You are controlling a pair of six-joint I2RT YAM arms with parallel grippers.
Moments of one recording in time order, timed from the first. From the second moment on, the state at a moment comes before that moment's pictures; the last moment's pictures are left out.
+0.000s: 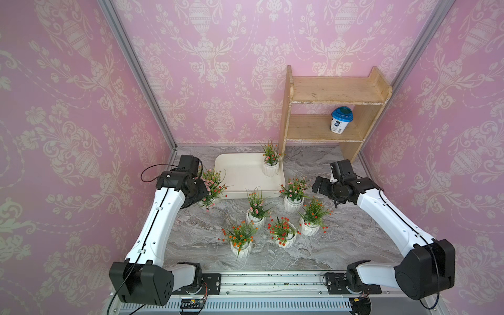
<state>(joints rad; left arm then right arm) -0.06 1.29 1.33 -1.23 -0.09 -0.54 0.21 1.31 1.08 -0.76 0.03 0.57</state>
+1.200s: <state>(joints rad) -0.16 1.93 1.81 -0.92 -0.13 -0.49 0.11 1.34 1.05 -0.77 -0.04 0.49</state>
